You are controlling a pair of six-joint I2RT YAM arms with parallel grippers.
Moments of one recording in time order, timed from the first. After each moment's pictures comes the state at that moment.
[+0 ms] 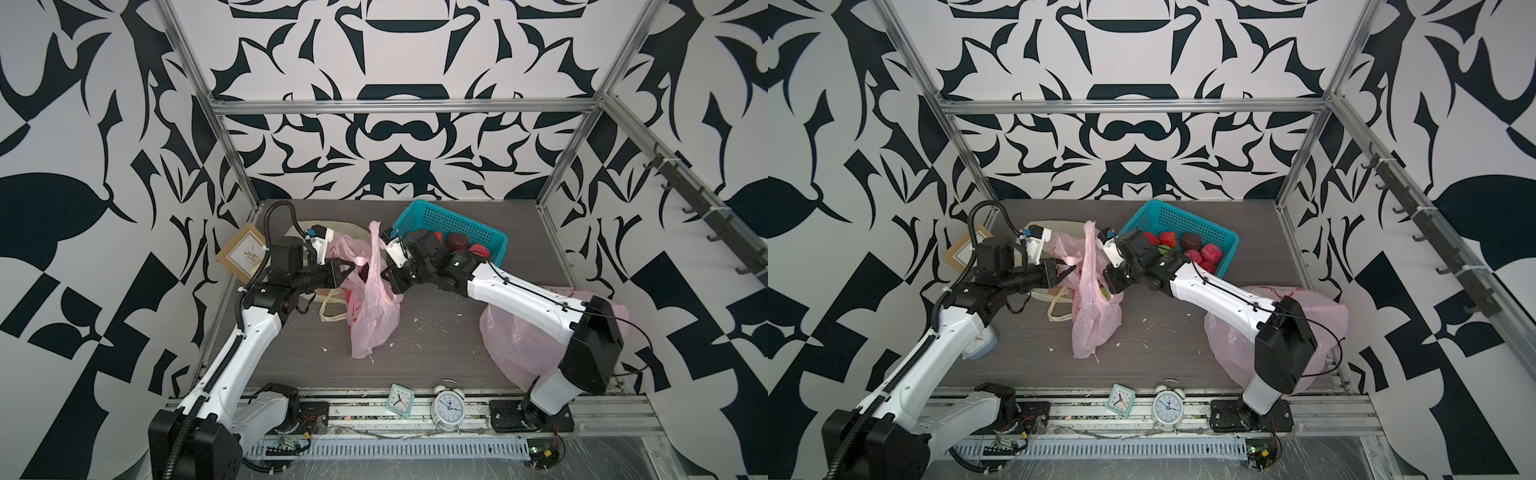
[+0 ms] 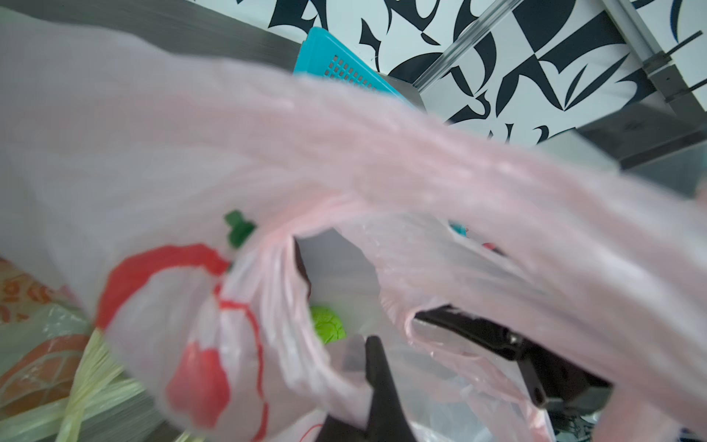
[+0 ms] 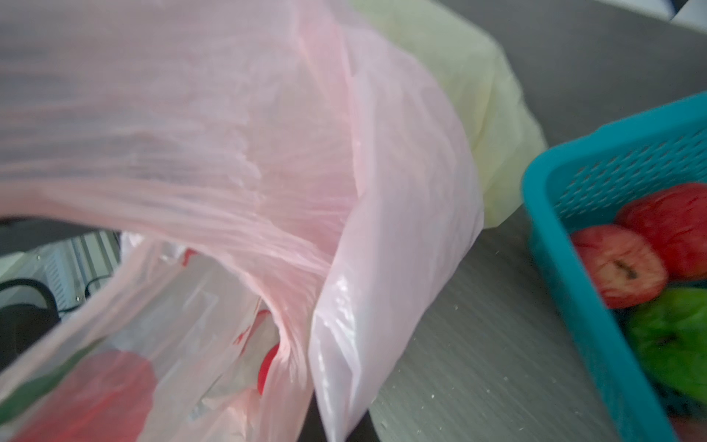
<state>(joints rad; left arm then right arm) -0.22 1.07 0.90 -0.40 0.63 -0.37 0.81 1.61 1.39 -0.44 -0.19 0.20</state>
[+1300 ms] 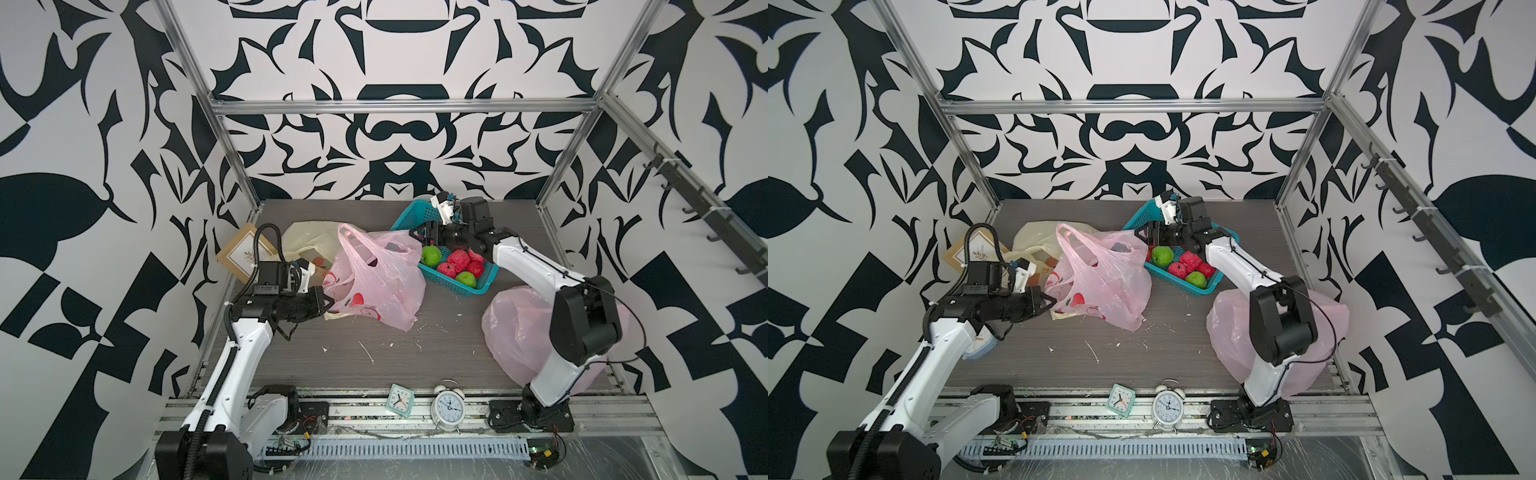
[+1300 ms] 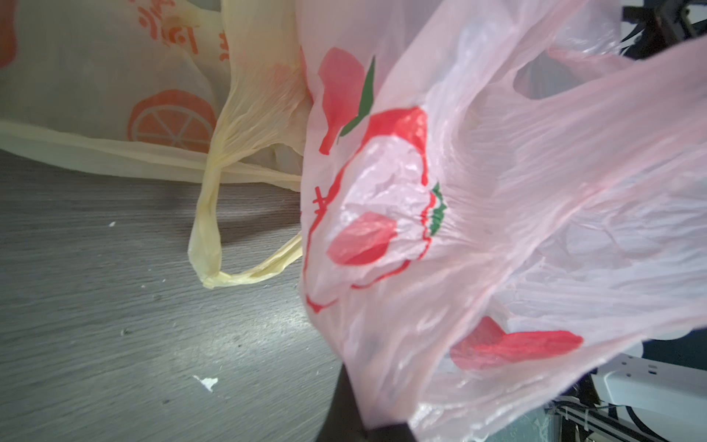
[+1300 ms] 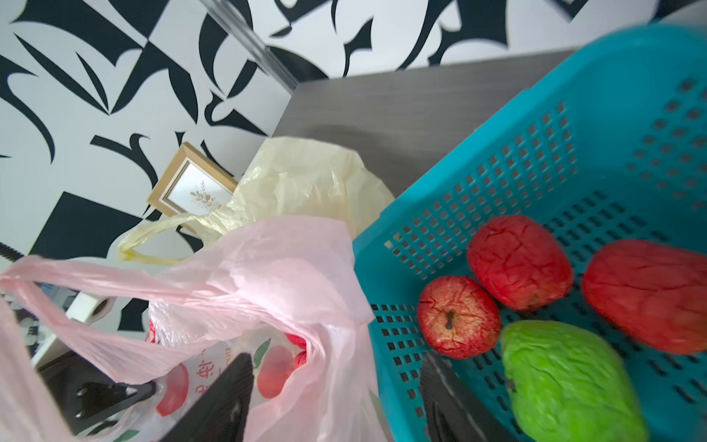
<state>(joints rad) -0.05 0.98 0.79 -0.78 0.63 -0.32 0.36 1.67 1.33 -0.19 -0.55 0.39</state>
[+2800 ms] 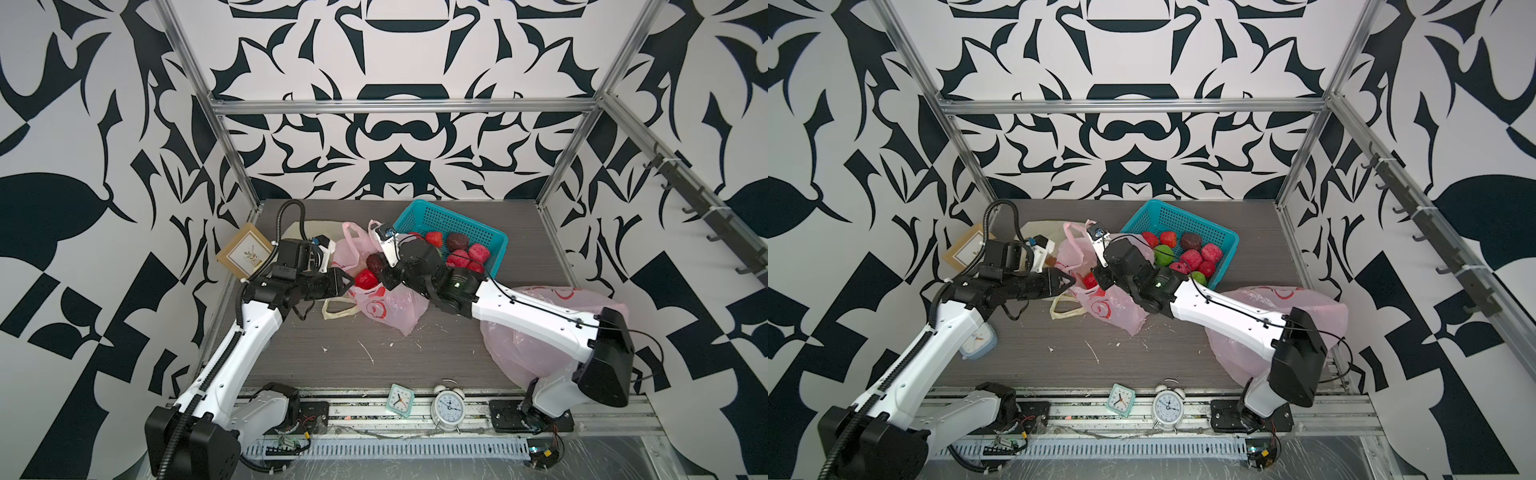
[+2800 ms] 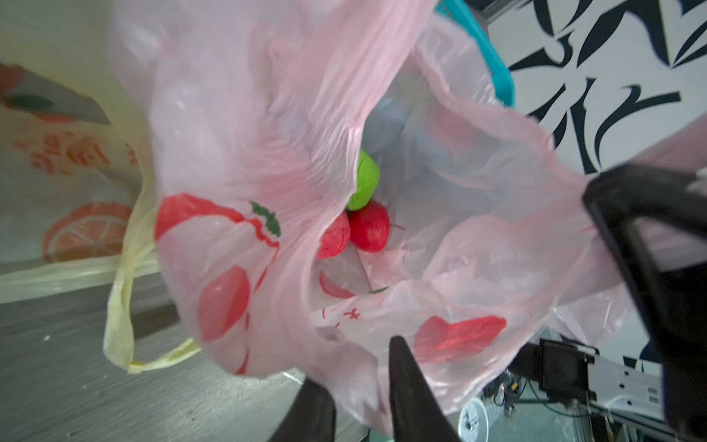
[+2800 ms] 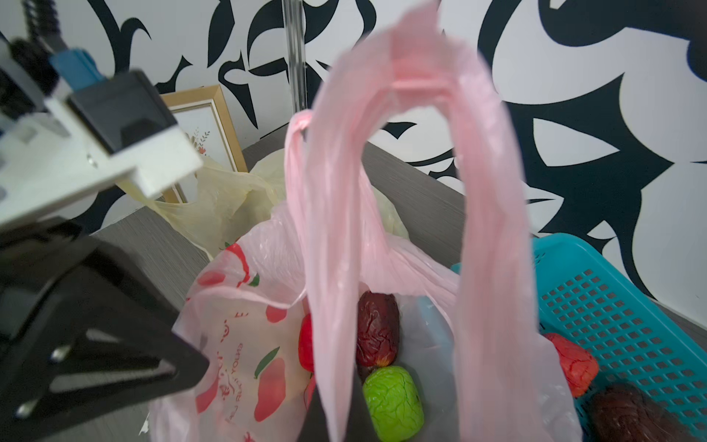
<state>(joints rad) -0.28 1.09 1.01 -0.71 0.49 -0.38 0.98 1.51 1.30 -0.19 0.25 0.10</state>
